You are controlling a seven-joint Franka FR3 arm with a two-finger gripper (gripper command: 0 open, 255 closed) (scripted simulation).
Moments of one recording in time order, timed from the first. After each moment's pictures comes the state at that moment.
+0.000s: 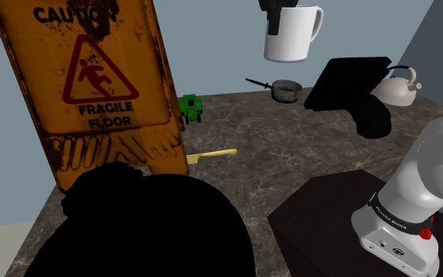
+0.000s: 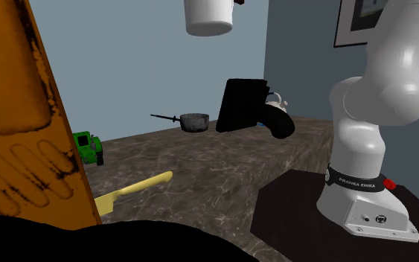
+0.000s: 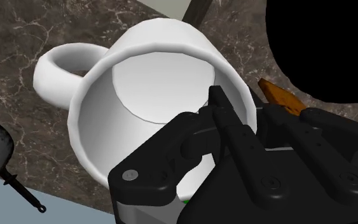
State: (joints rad) arm 0.19 -0.27 0.25 -1.62 0.08 1.29 0.46
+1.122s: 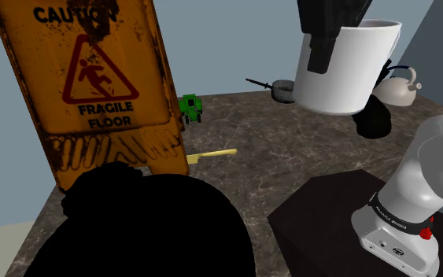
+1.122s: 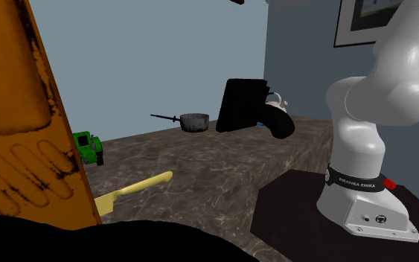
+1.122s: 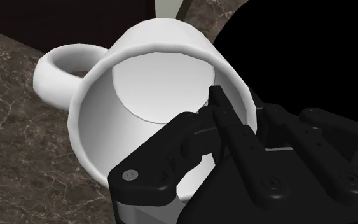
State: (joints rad) arm 0.32 -0.44 0.50 -1.71 0.25 1.28 0.84
